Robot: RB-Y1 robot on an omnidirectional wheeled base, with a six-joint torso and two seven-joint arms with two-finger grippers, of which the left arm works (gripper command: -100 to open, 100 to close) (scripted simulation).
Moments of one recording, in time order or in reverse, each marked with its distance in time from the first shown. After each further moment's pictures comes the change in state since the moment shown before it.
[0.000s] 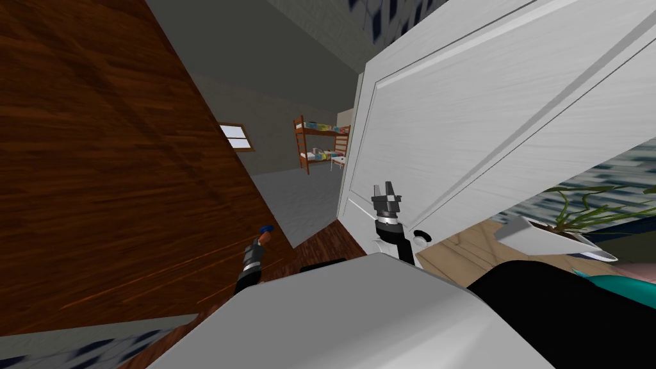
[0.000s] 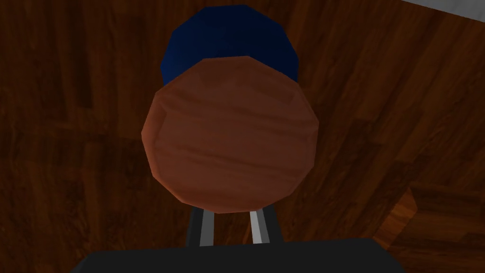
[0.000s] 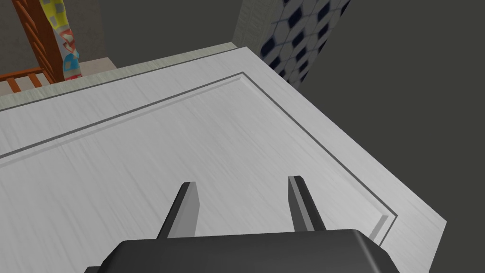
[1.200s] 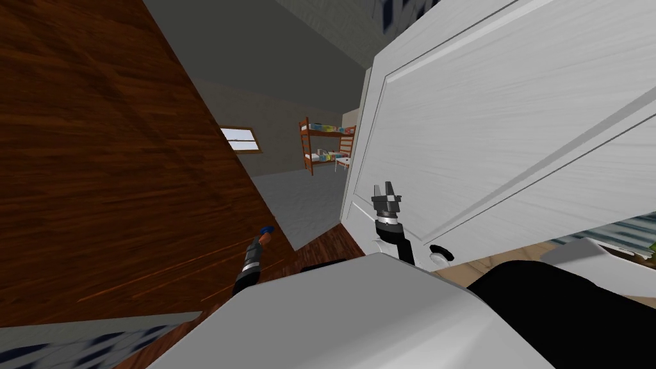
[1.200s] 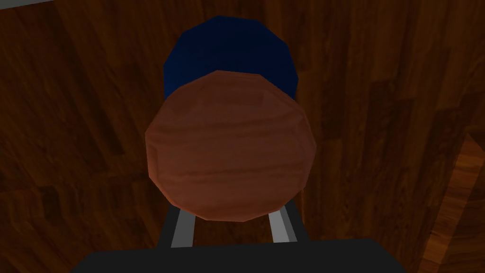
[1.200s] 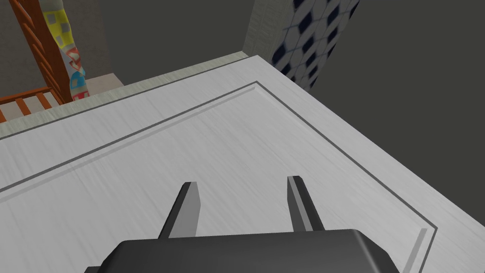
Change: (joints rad) arm 0.011 -0.014 0.061 -0.022 -0.130 0.005 -0.272
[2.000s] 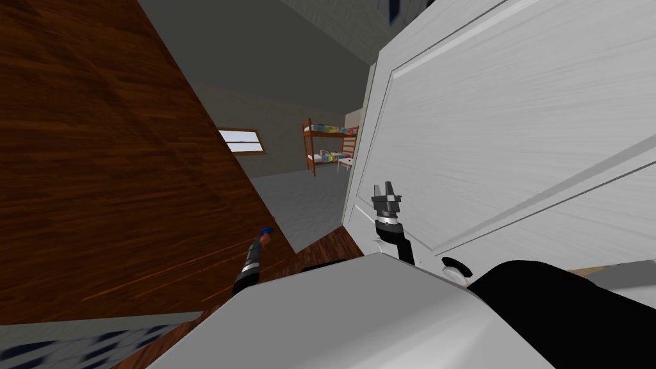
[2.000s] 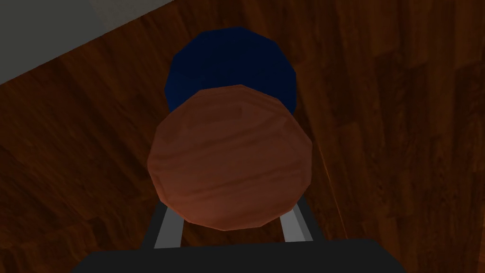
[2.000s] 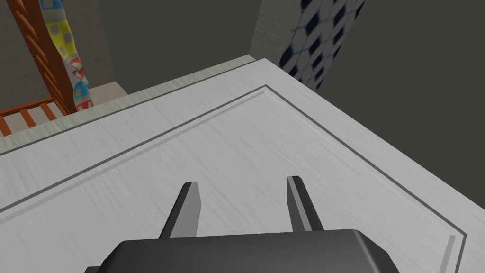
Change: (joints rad) arm -0.001 -0.008 0.038 0.011 -0.083 -0.019 -0.182
